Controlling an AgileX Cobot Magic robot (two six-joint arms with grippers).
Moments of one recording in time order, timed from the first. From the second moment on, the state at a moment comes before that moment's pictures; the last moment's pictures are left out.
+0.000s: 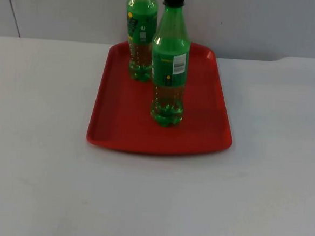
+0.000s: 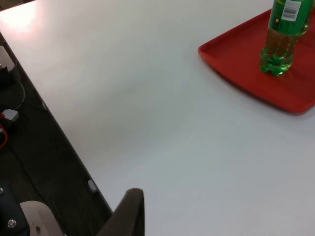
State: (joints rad) right arm 1.02 0.00 -0.52 -0.08 1.08 0.05; left arm -0.34 0.00 -0.50 -0.02 1.08 0.02
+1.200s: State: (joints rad) right arm 0.60 0.00 -0.52 -0.07 1.08 0.05; left arm -0.34 0.00 -0.50 -0.02 1.08 0.02
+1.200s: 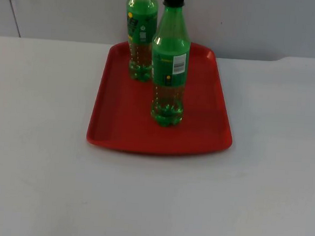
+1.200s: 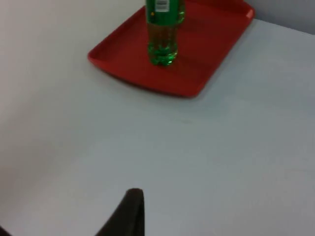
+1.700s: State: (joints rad) right arm 0.30 0.00 -0.52 -0.07 1.08 0.05; left arm -0.34 0.00 -0.50 -0.02 1.08 0.02
